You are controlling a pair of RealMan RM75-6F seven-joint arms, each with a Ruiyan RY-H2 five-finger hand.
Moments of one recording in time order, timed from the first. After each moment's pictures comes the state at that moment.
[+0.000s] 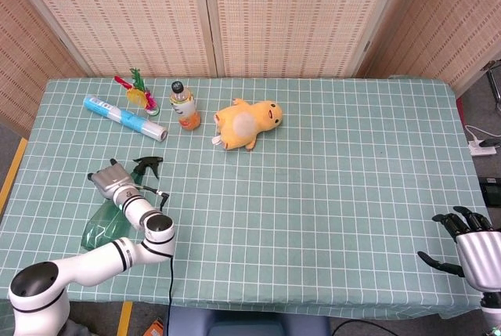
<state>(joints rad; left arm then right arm) -1.00 -1.83 -0.69 -1.13 -0.09 1.51 1.37 0.00 -1.17 0.01 -1.39 -1.65 1.63 -0.08</state>
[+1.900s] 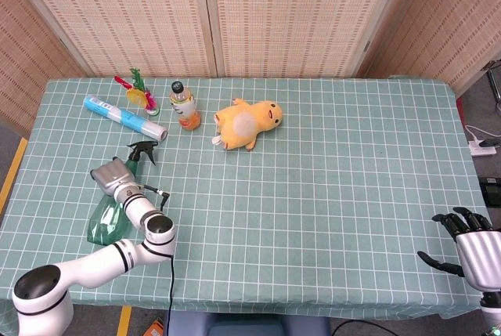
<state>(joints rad) -0.98 -1.85 -0.71 -1.11 0.01 1.48 1.32 0.00 -1.17 0.01 -1.40 -1.65 1.63 -0.08</state>
